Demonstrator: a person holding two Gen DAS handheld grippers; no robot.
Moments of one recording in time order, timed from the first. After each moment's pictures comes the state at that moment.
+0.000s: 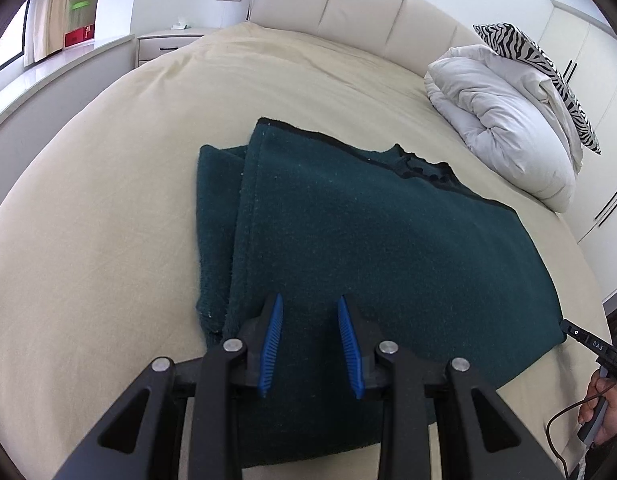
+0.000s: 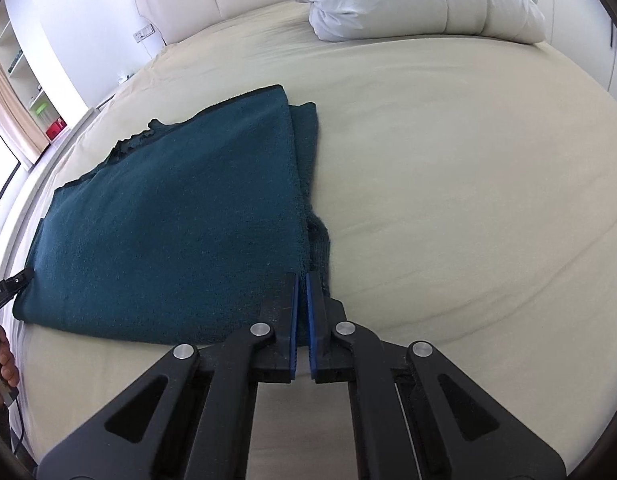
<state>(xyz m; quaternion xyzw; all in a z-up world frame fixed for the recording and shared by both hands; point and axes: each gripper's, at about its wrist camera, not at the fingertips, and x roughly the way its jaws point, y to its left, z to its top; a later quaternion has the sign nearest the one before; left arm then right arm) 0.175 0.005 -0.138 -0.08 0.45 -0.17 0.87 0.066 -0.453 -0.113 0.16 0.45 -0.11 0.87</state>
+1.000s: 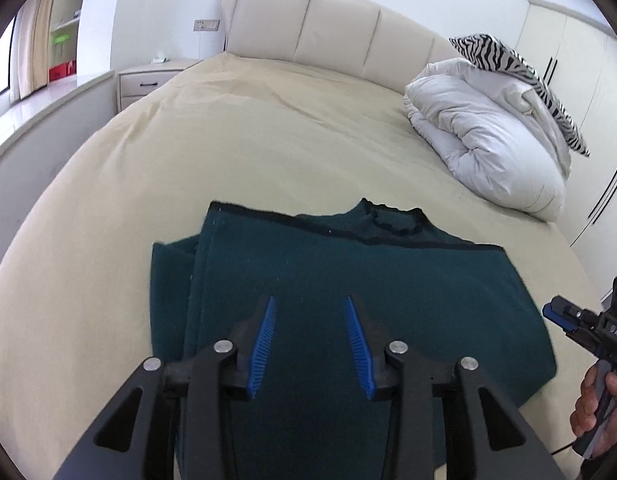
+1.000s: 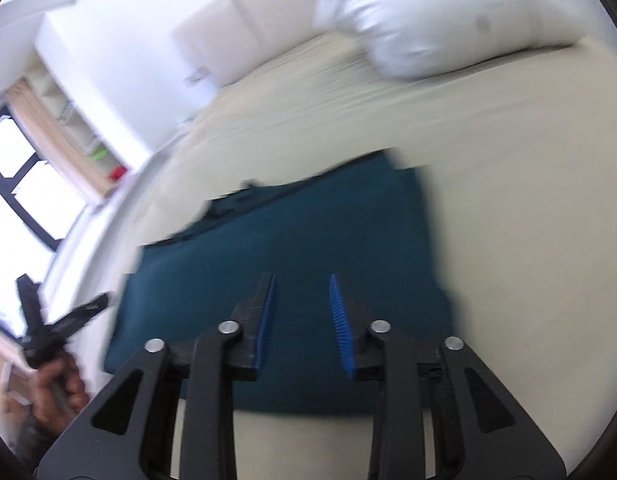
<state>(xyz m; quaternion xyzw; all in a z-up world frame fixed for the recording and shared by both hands) 0.220 -0.046 -0.096 -0.05 0.40 -0.18 0.90 0.123 -0.415 -0.072 0.27 0.38 0.02 0.89</state>
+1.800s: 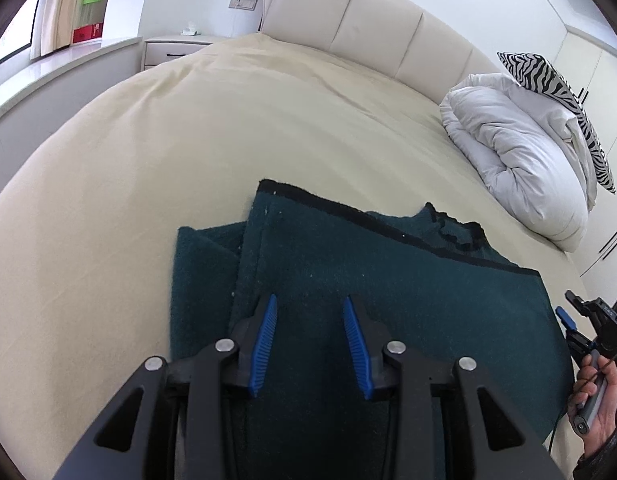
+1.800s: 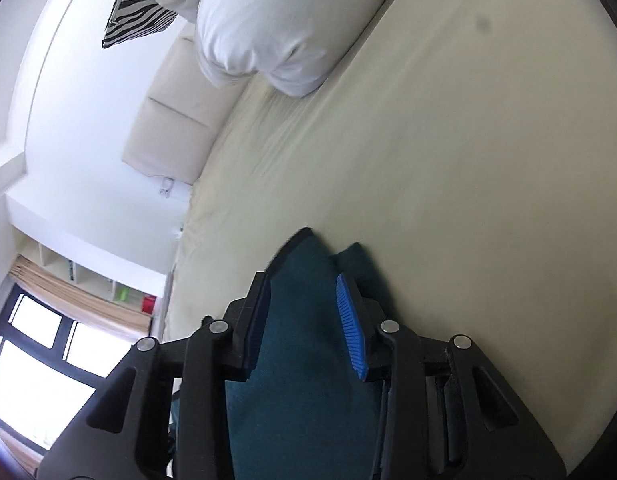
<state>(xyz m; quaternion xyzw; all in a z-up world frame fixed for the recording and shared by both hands) 0.252 -0.013 -0.139 -0.11 0.42 -0.15 0.89 0.188 -0.533 -0.156 0.49 0.27 -0.08 0.82</state>
